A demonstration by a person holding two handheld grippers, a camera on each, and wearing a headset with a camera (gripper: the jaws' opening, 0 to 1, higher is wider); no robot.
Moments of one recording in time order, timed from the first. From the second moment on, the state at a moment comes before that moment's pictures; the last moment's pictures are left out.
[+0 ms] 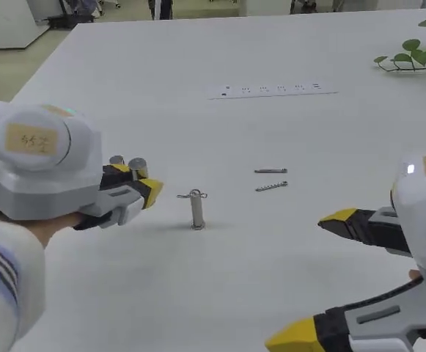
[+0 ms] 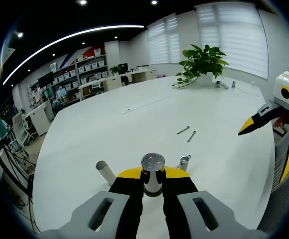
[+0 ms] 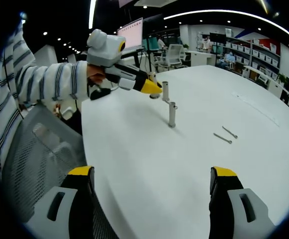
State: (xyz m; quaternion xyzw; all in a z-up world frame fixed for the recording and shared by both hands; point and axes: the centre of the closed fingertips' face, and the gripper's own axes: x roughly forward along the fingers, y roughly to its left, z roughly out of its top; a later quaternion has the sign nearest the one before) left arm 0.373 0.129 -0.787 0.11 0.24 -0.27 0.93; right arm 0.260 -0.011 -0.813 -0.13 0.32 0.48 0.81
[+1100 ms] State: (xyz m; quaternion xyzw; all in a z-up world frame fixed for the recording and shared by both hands) left arm 0.334 0.067 -0.810 0.10 0.27 -0.32 0.90; right arm 0.264 -0.015 -0.806 -0.11 0.31 0.47 0.82
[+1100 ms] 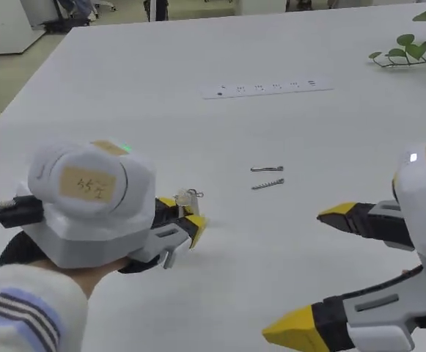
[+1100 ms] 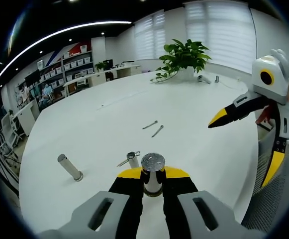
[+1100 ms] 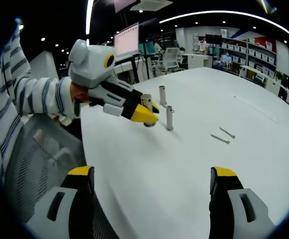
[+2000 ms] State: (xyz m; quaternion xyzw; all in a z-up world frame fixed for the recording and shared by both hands) left arm 0.326 0.040 -0.840 0.10 0.29 -0.35 0.89; right arm 0.260 -0.013 -0.812 -0.09 0.32 0.47 0.82
